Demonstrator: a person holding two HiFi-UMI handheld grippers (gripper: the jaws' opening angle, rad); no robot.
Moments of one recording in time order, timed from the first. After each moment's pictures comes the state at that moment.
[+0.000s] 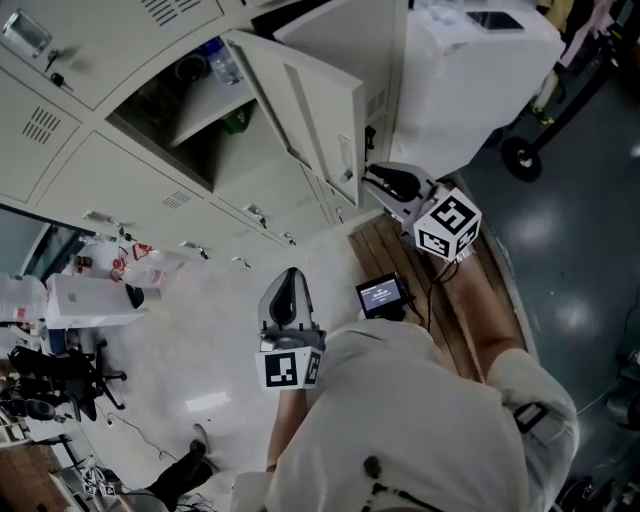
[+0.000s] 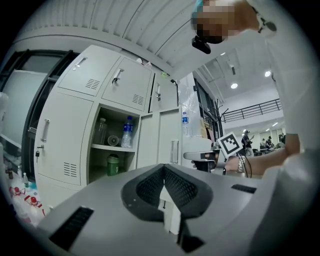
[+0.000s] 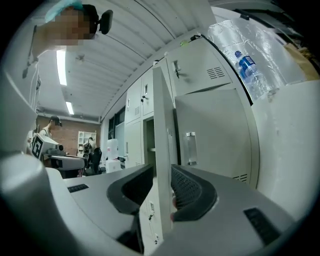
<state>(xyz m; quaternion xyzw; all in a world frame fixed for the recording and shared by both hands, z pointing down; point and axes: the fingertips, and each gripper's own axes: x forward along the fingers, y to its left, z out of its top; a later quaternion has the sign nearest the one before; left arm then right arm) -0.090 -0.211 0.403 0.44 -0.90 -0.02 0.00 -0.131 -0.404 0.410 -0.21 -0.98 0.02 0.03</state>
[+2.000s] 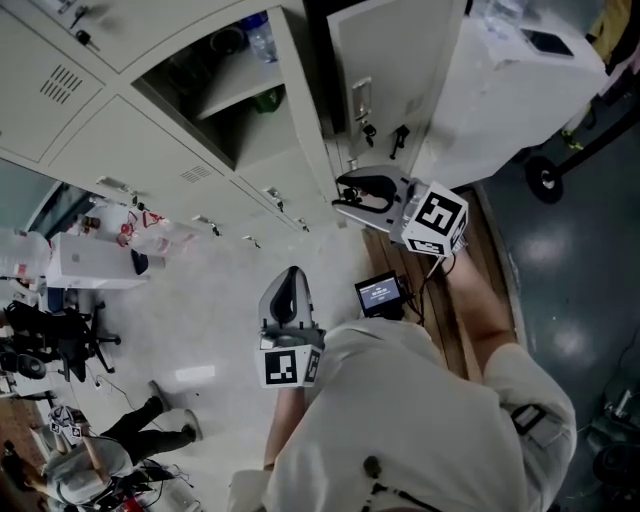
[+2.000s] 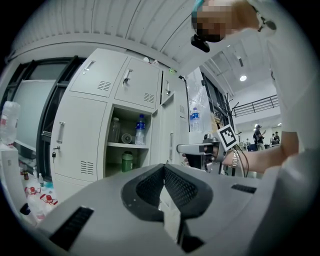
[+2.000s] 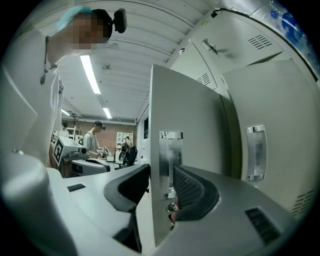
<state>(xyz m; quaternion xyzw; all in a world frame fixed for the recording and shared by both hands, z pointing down) -0.105 -0.180 0.417 0.38 -0.93 -0.01 0.02 -0.162 -0.298 0.398 -0.42 -0.91 -0.01 0.01</state>
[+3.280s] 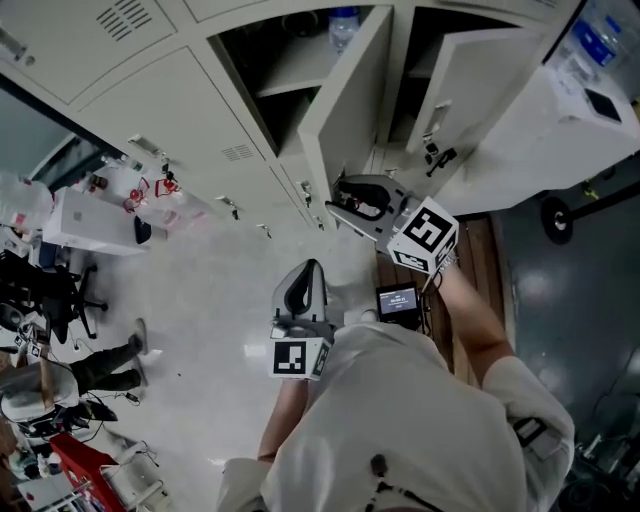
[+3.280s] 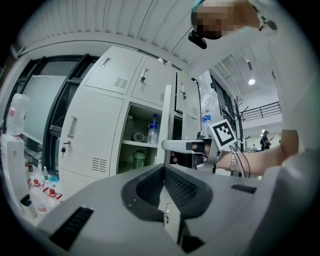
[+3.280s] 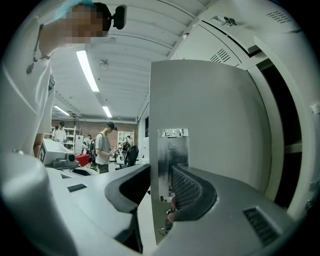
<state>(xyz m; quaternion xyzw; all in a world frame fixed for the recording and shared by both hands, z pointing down) -0.145 -0.136 0.425 0.35 -0.93 -0.04 0.02 -0.222 -0.200 0.394 -0.43 -0.90 -0.01 0.02</state>
